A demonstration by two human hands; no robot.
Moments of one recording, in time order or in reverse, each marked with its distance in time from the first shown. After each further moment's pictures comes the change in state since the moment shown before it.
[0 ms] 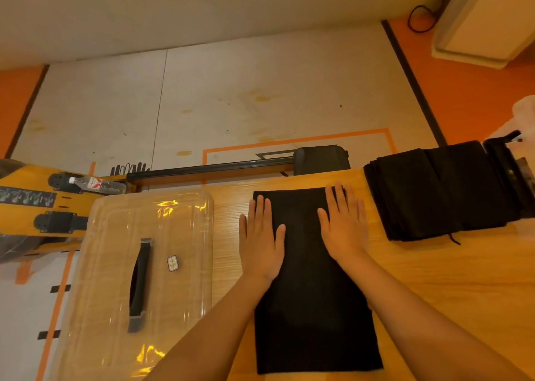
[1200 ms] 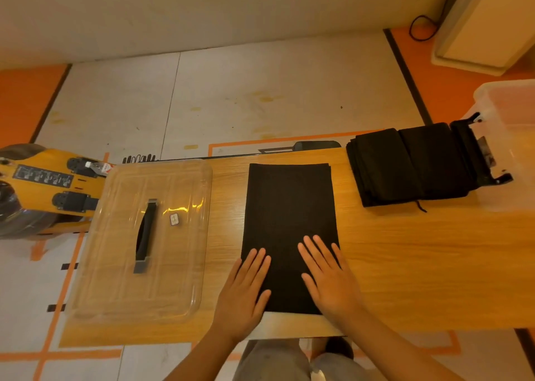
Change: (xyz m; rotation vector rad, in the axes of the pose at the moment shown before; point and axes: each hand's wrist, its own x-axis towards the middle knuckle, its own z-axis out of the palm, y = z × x) left_hand -0.182 -0.031 0.021 0.111 -0.108 0.318; right_hand -0.172 0.042 0.027 -0.109 -0.077 -0.407
